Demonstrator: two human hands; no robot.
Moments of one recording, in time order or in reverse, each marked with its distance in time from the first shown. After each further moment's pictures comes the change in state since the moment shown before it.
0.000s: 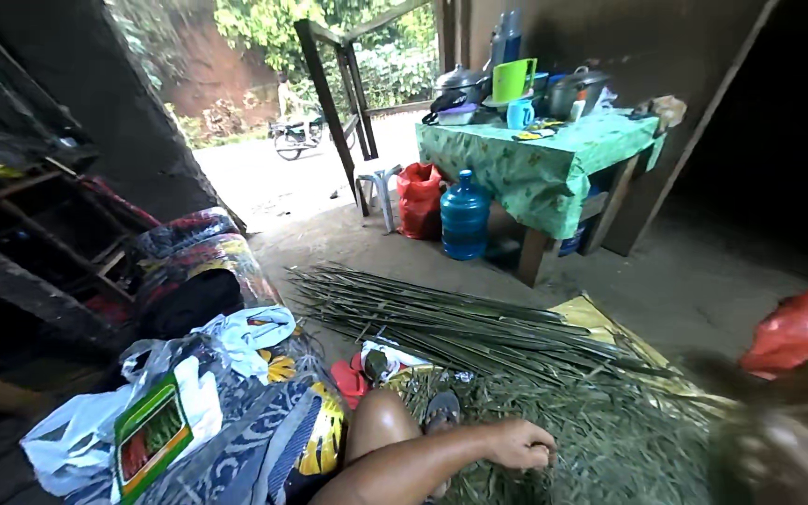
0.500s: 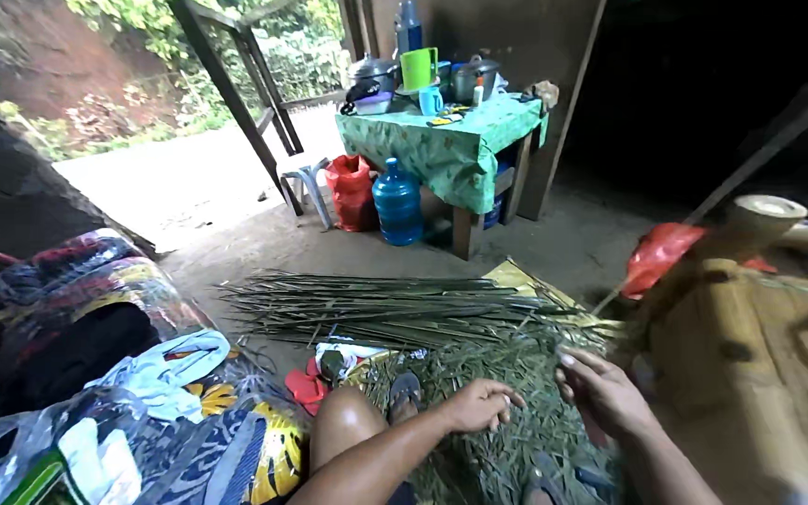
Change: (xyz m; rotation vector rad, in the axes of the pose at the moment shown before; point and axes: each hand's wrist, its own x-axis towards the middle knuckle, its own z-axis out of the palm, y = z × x) left_hand 0.002 0.037 0.012 -0.419 0.109 -0.074; right_hand -0.015 0.040 0.052 0.037 -0.236 0.122
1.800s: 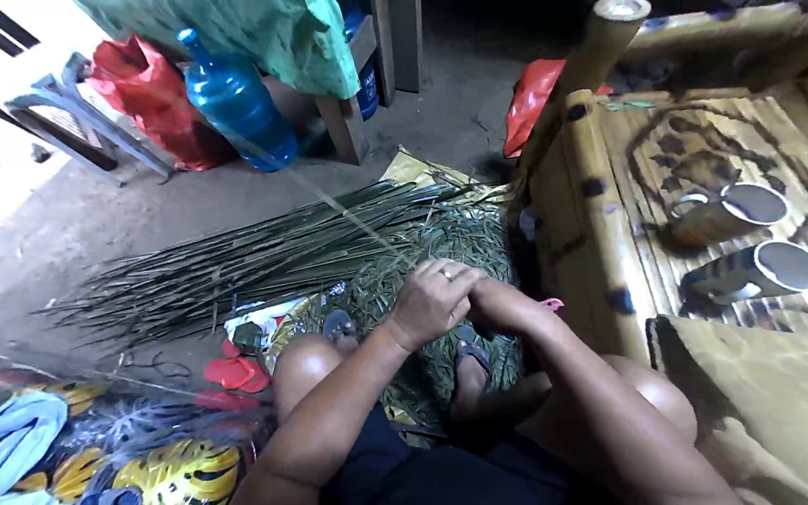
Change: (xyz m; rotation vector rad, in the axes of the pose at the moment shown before) left_hand 0.085 0.028 0.028 0.870 0.285 0.802; right_hand 0.000 0.004 -0.010 -1.206 -0.402 0.372
